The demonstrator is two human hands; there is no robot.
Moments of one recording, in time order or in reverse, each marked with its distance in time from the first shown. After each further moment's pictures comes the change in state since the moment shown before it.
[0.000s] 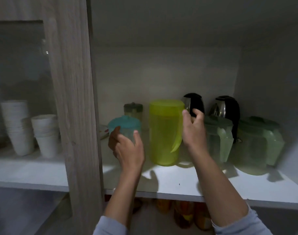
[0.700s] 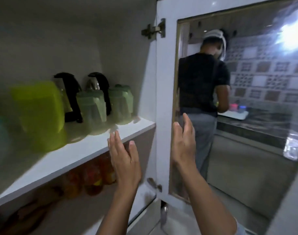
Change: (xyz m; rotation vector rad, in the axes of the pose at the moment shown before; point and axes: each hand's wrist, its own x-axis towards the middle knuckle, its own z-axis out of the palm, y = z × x) left_hand -0.251 0.023 -0.009 -0.342 -0.812 0.389; right_hand -0.216 0.008 -0.217 -0.354 0.718 0.050
